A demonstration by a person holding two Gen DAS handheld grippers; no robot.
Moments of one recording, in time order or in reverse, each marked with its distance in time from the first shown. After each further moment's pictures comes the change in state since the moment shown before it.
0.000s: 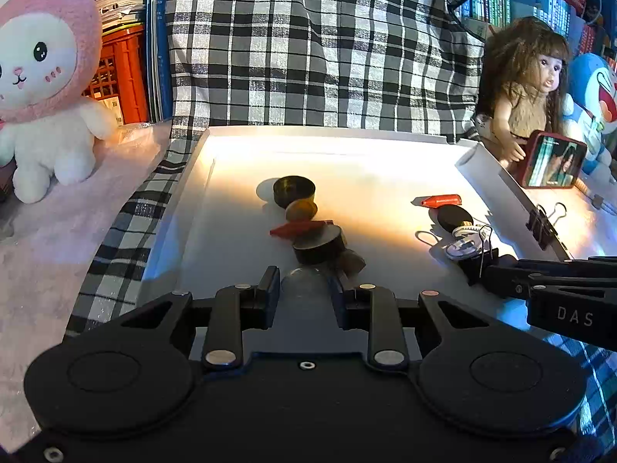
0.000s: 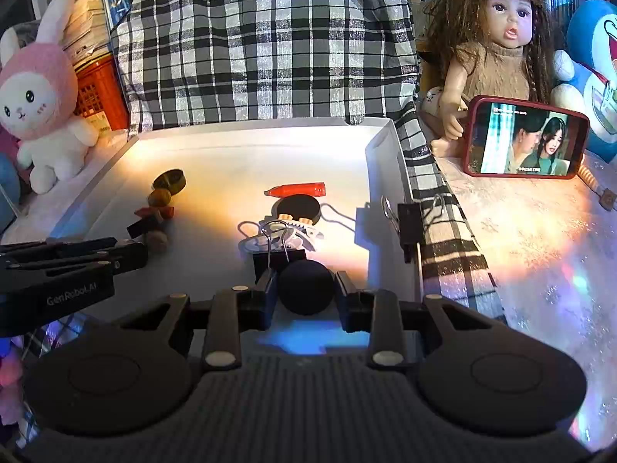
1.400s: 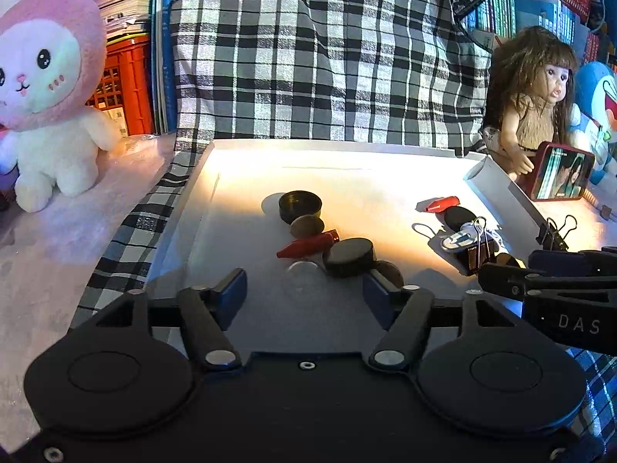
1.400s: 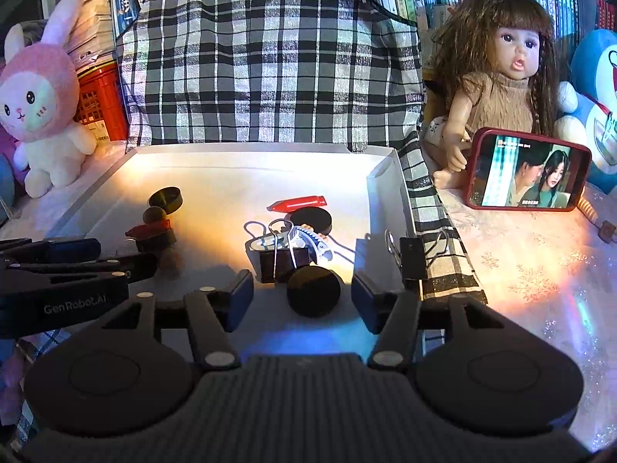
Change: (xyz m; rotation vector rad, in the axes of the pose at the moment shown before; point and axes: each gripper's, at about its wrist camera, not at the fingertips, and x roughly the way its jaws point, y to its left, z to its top) left arm 0.003 0.002 0.000 -0.007 -0.053 0.019; right arm 0.000 0.004 0.010 -0.057 -0.072 -0.020
